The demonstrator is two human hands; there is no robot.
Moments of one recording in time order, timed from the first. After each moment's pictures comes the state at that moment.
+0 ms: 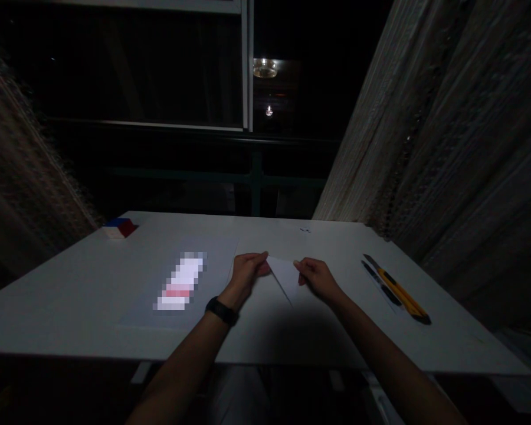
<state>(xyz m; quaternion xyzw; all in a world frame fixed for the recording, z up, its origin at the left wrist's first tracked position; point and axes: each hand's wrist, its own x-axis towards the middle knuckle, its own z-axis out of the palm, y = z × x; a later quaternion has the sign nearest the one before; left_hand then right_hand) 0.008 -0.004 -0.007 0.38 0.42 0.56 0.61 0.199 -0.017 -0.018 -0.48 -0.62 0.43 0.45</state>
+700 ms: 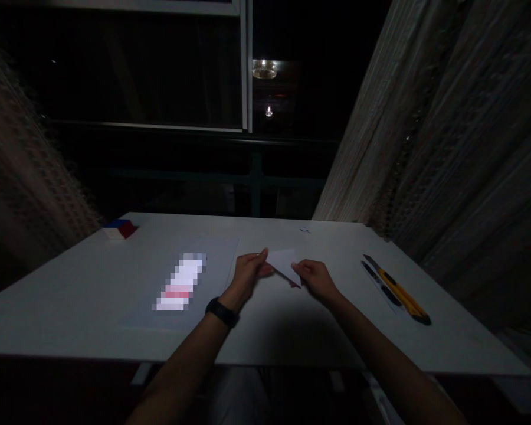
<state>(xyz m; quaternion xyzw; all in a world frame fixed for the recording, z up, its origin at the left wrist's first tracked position) 0.009 -0.006 -0.007 0.40 0.41 0.54 0.62 0.193 -0.019 -0.019 -0.48 -0.62 0.43 0.45</state>
